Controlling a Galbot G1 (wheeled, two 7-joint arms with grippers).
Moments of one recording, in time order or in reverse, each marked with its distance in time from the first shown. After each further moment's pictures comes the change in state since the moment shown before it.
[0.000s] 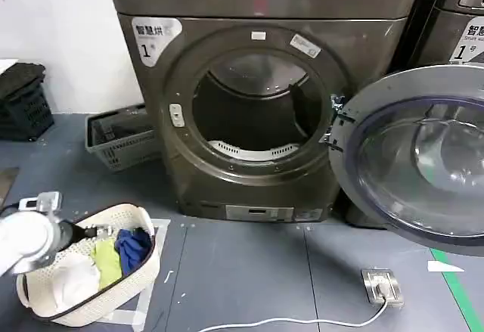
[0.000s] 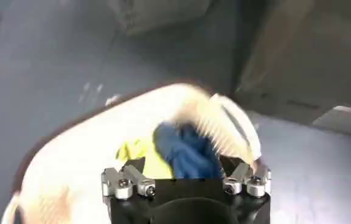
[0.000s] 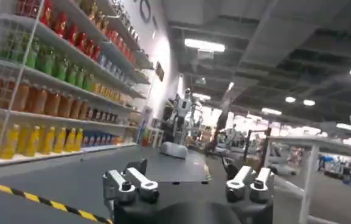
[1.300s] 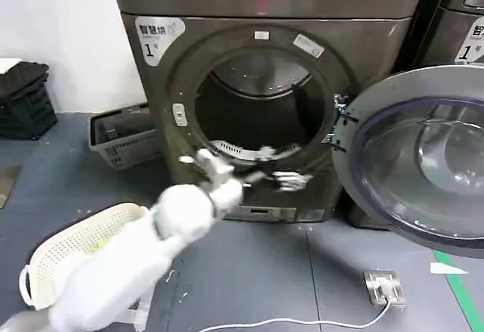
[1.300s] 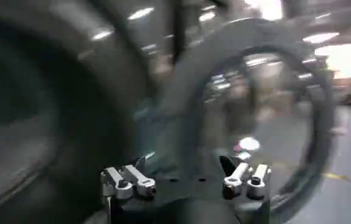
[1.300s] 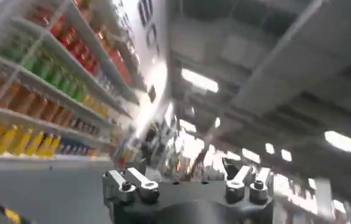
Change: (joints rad) left arm -0.419 -0.720 0.362 -0.052 1.041 -0.293 0.872; right arm -0.041 0.201 0.136 0.271 -0.184 -0.127 0.015
